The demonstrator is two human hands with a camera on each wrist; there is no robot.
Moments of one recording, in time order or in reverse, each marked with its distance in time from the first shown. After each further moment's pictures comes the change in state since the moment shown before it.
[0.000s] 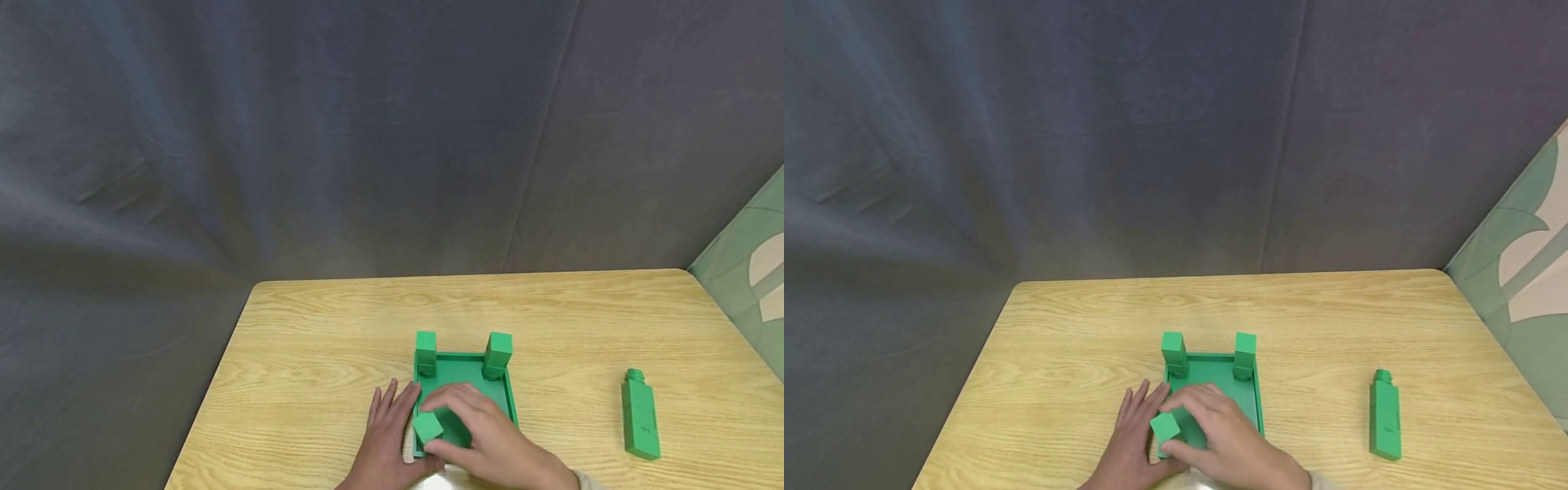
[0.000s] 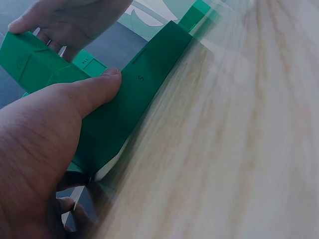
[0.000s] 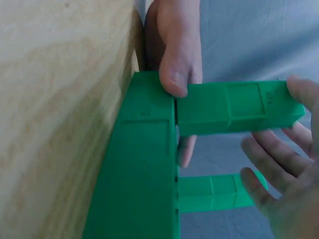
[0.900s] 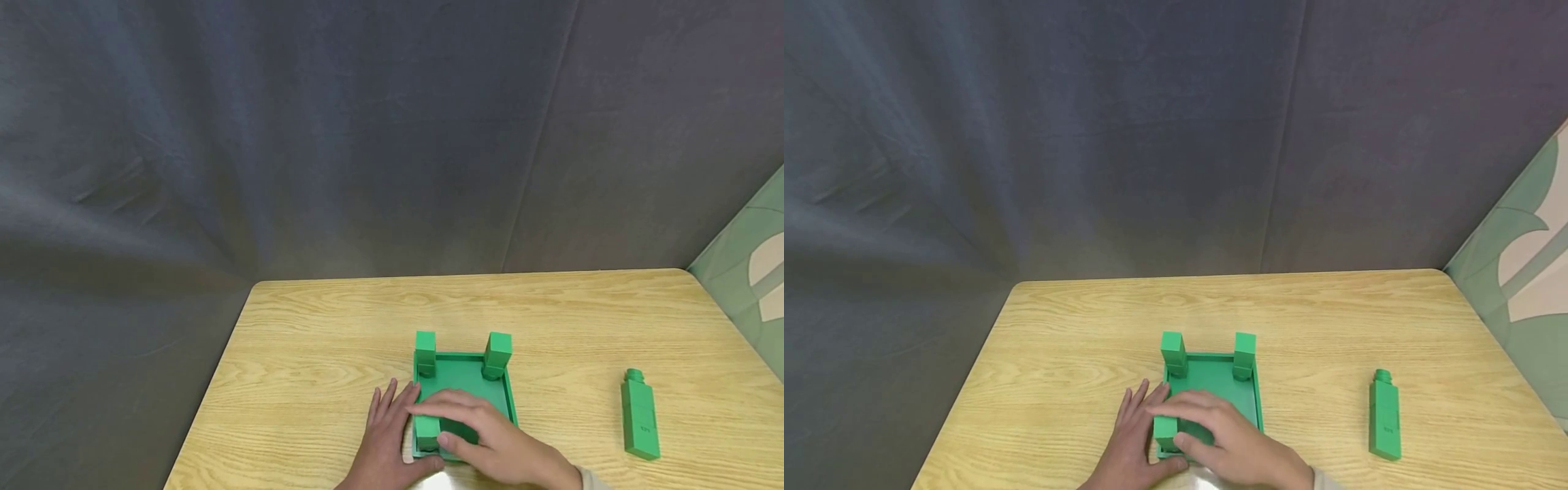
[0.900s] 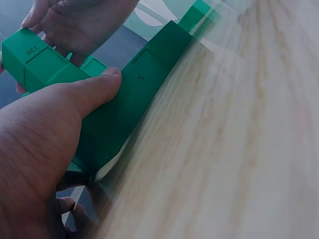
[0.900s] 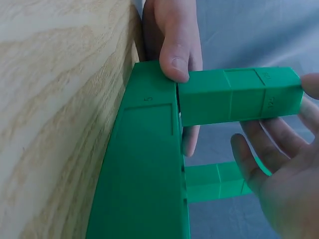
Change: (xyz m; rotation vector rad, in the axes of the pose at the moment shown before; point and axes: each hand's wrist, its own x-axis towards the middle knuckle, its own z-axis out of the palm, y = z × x) left_hand 0.000 -0.001 -0.002 -0.098 -0.058 -0.015; right_hand 0.000 0.009 -0.007 0.196 -0.157 -0.071
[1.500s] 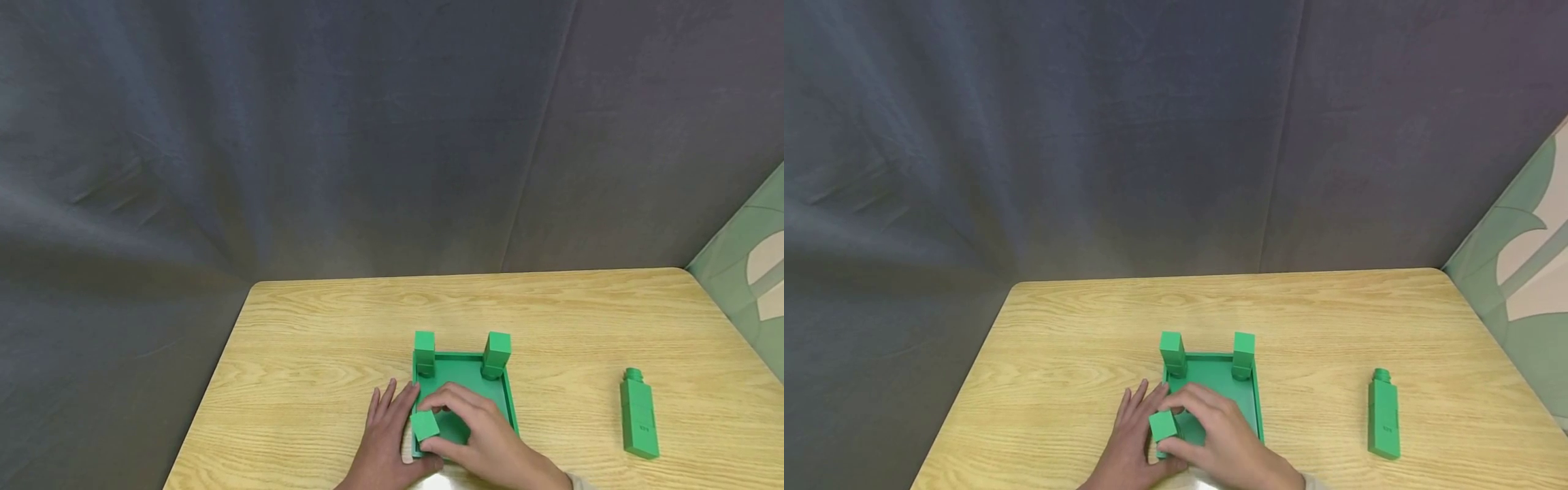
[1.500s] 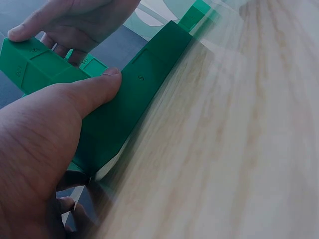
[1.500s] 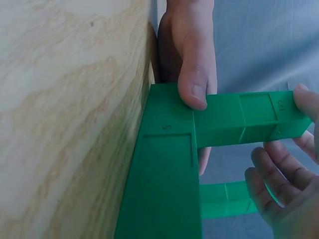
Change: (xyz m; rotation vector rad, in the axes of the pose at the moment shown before) left_hand 0.000 0.002 0.002 0.043 0.053 0.003; right_hand 0.004 -0.001 0.016 -0.147 0.242 0.034
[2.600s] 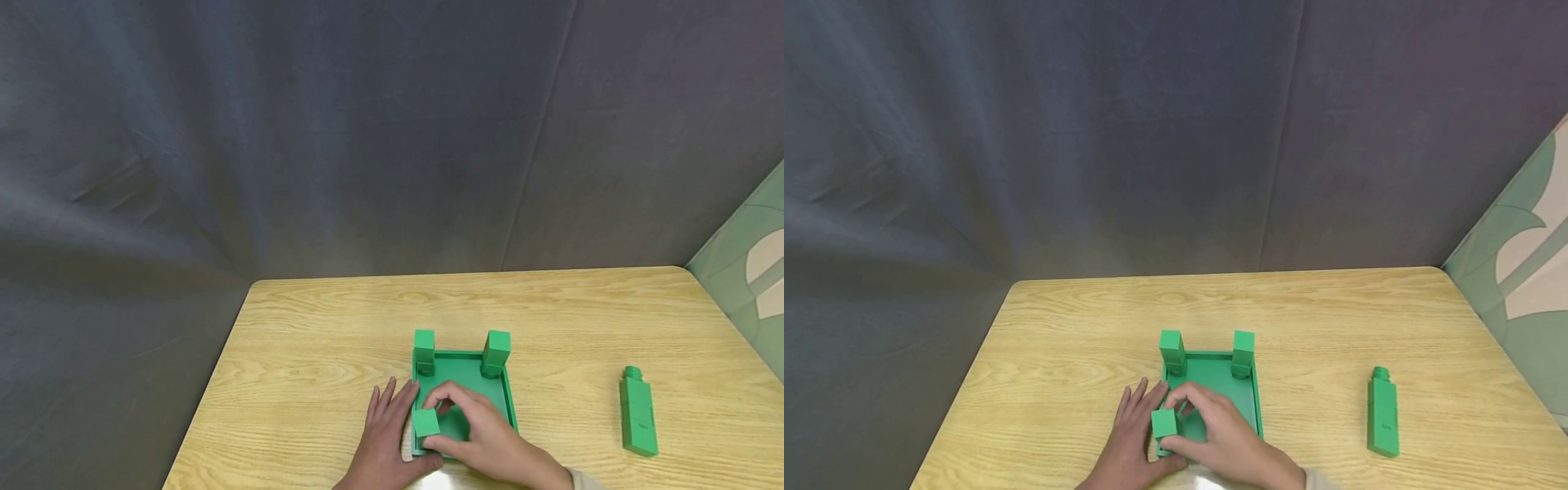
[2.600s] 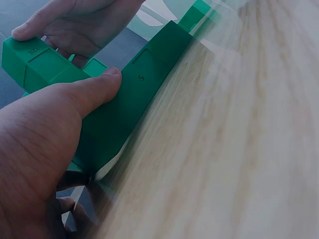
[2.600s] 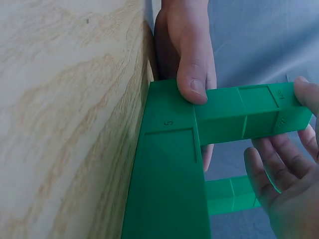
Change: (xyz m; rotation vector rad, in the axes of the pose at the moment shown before) left_hand 0.000 0.000 -0.001 -0.019 0.004 0.014; right_hand -0.003 0.004 -0.003 0.124 -0.063 0.080
